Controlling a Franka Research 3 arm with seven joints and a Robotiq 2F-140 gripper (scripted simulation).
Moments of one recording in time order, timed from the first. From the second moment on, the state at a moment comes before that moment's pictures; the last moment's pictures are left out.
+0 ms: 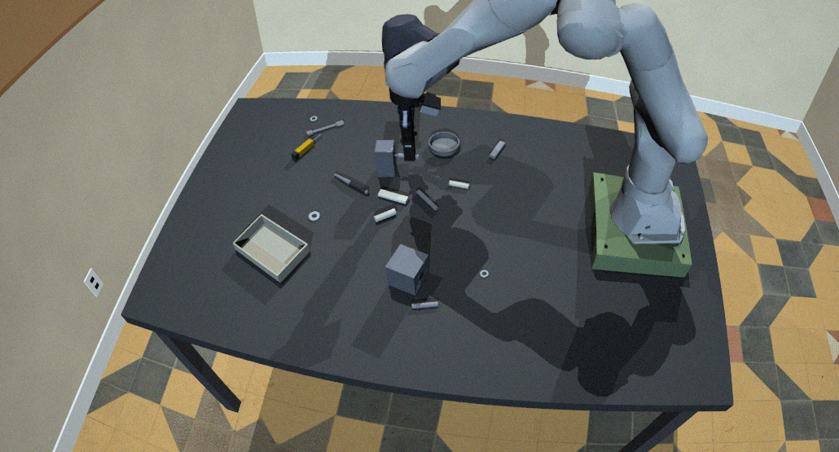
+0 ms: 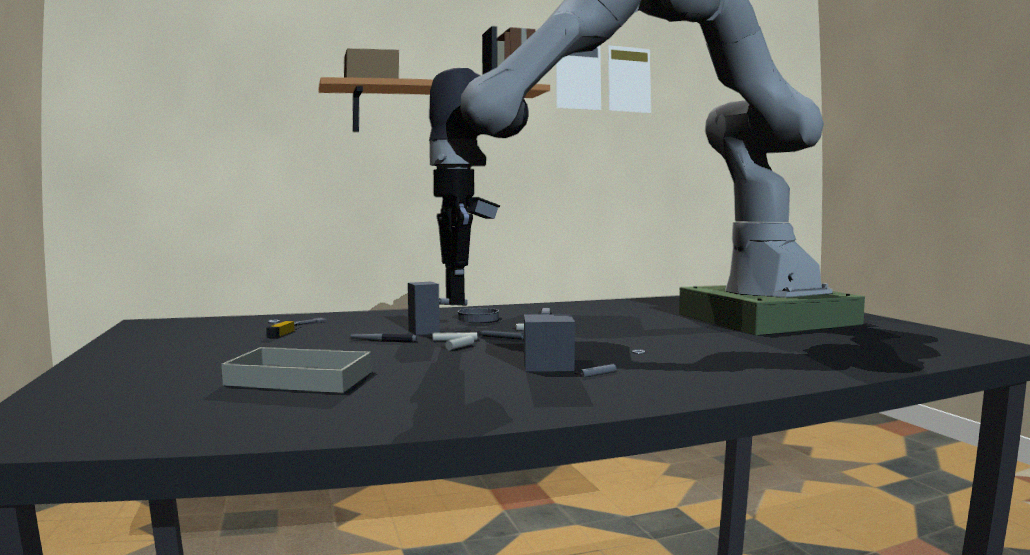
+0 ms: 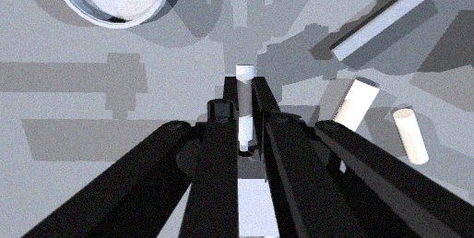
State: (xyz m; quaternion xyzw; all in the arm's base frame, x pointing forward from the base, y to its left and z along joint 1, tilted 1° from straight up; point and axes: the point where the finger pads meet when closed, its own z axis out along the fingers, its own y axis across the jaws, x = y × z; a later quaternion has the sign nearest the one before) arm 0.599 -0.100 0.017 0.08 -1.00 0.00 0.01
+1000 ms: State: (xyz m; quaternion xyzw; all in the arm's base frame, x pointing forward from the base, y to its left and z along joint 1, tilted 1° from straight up) arm 0.599 -0.098 0.017 0.08 -1.00 0.00 0.01
